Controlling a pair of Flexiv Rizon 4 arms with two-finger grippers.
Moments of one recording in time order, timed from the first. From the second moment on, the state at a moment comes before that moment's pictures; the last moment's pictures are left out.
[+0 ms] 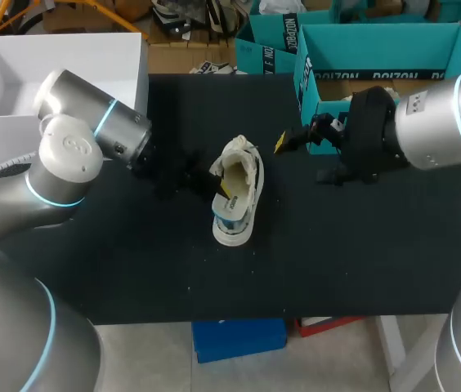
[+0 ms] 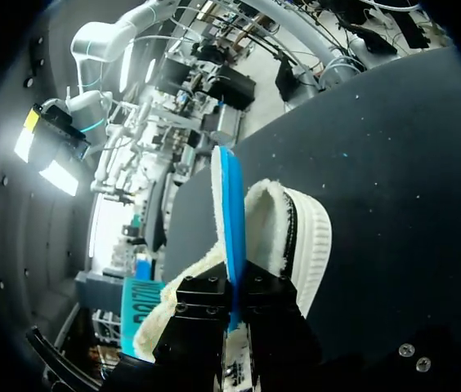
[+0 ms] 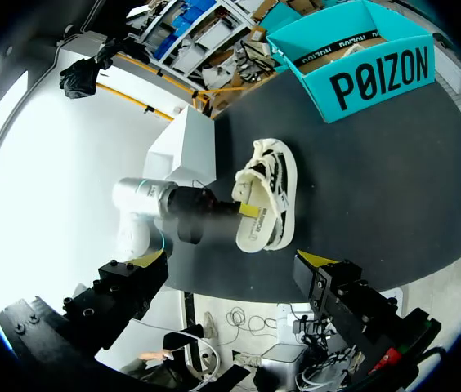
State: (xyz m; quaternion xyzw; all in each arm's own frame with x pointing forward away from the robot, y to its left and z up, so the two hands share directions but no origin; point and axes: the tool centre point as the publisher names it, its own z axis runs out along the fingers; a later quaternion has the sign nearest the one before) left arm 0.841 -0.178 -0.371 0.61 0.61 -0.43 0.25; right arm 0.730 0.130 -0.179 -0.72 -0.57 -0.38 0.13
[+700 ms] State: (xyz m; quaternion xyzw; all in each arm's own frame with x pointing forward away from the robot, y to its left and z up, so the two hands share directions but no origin) left arm 0.848 -0.187 -0.369 0.60 0.63 -0.42 0.24; right arm 0.730 0.130 -0.179 -0.72 -0.57 -0.38 0.13
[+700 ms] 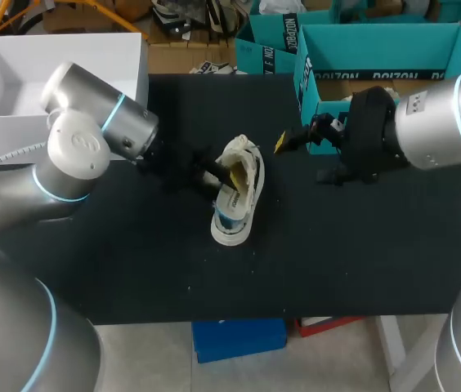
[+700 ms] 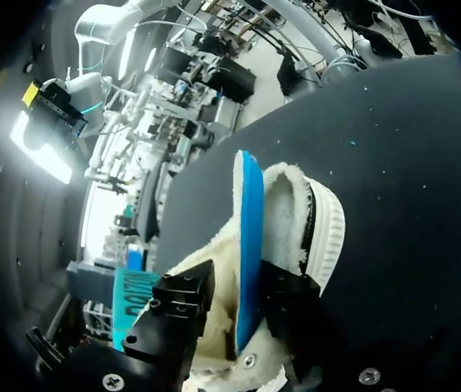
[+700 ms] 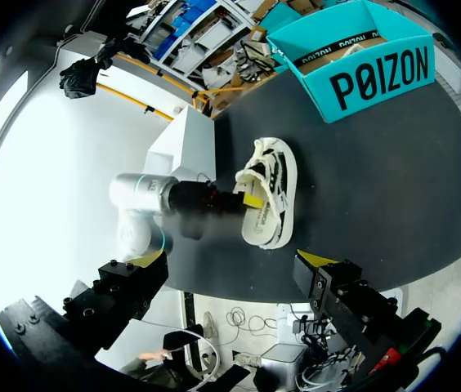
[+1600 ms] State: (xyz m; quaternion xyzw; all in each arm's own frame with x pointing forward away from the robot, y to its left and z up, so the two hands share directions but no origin) left arm 0.810 -0.179 -0.366 0.65 0.60 -0.42 0.19; right arm 0.730 0.130 -0.179 -0.72 -0.57 -0.38 0.13
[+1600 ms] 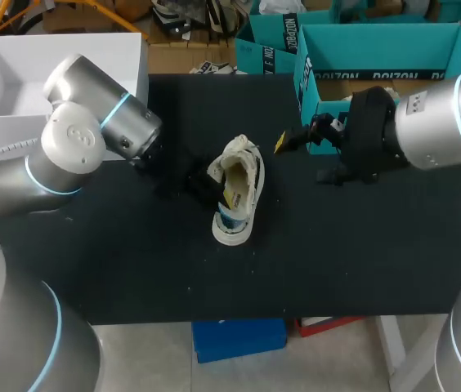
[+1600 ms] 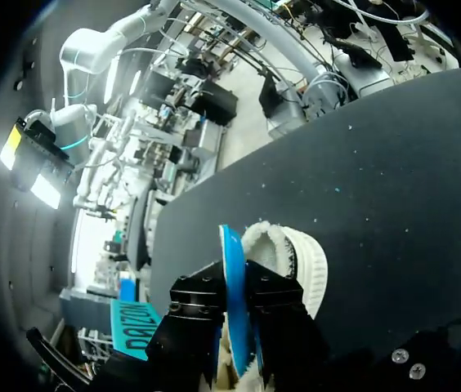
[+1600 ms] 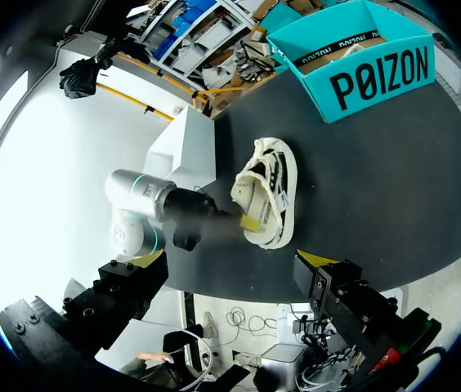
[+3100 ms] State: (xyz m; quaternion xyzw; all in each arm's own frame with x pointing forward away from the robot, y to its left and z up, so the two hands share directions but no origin) left arm 0.843 -0.181 -0.358 0.64 0.63 -0.40 0.17; right arm 0.730 0.130 -0.179 -0.72 -0.57 -0.38 0.13
